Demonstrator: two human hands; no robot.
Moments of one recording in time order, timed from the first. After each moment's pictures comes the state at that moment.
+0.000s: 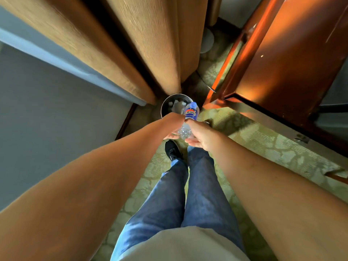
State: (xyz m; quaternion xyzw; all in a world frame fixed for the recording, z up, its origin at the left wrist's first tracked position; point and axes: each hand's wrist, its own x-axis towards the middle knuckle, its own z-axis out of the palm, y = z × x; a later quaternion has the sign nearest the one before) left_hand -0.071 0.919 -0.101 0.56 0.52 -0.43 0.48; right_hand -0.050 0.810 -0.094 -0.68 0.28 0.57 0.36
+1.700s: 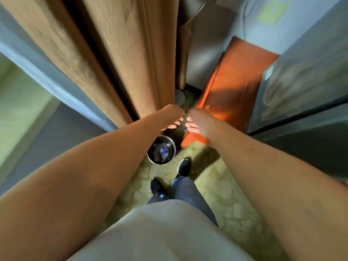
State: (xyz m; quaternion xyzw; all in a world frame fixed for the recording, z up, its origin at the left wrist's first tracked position) left_hand 0.008 0.908 0.098 0.69 0.31 -0.34 0.56; right_hand 0.037 0.794 0.110 -0.74 0.21 0.42 0.48
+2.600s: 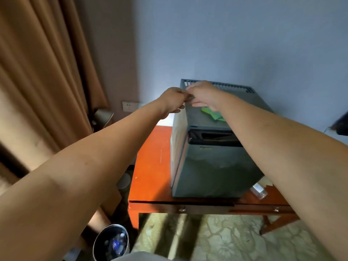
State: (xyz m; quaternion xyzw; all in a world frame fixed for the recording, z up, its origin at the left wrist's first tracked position) left_hand 0.137 0.664 0.430 0.80 -0.05 -0.08 0.59; right_hand 0.136 0.531 0.469 -0.86 0.03 0.07 0.50
